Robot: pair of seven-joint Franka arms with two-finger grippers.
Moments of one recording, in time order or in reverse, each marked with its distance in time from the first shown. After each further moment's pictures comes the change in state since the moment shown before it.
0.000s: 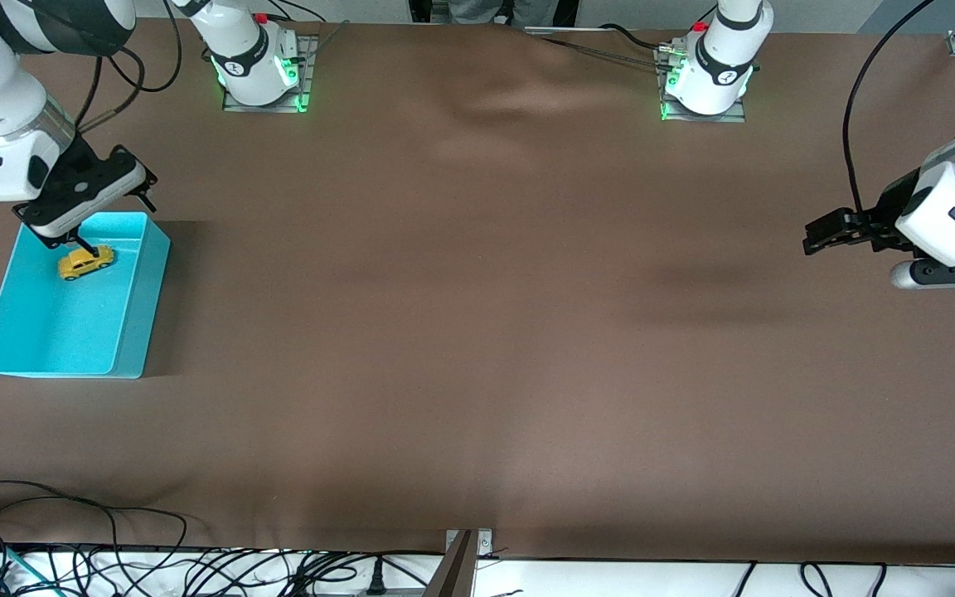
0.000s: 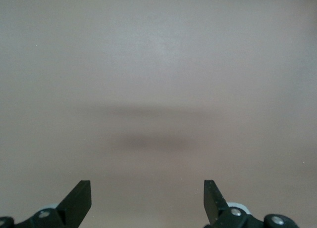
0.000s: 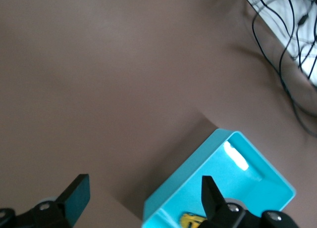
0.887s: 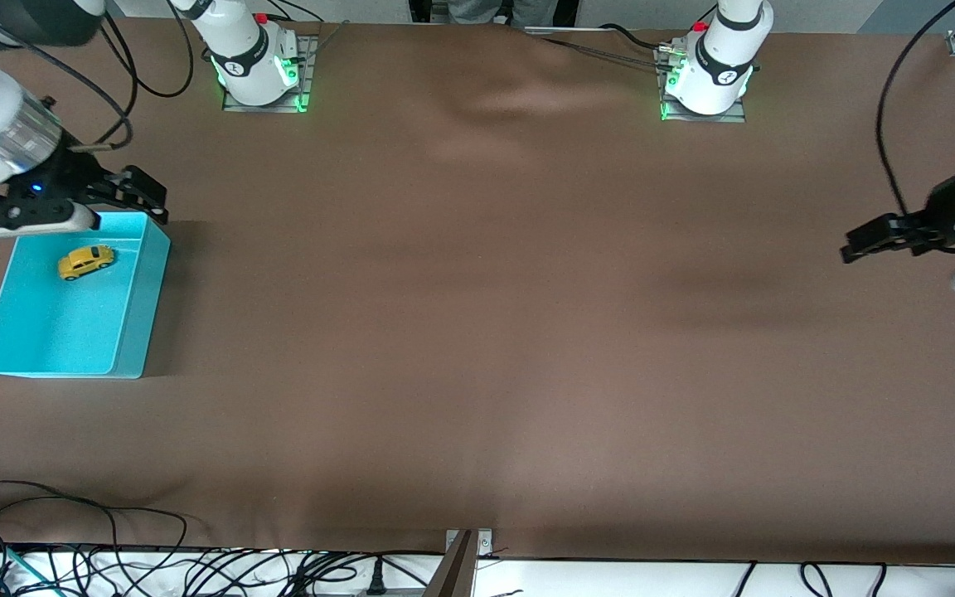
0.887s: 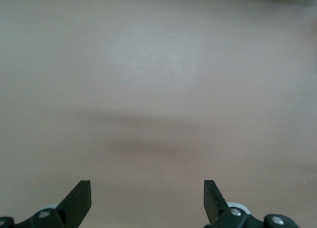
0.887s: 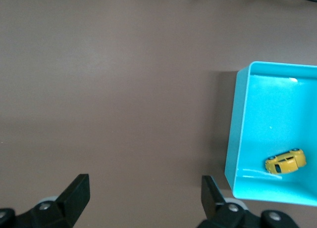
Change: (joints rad) left arm 0.069 0.009 0.022 0.068 0.000 -0.001 0.002; right arm 0.146 0.059 -0.157 0.203 0.087 -0.232 0.618
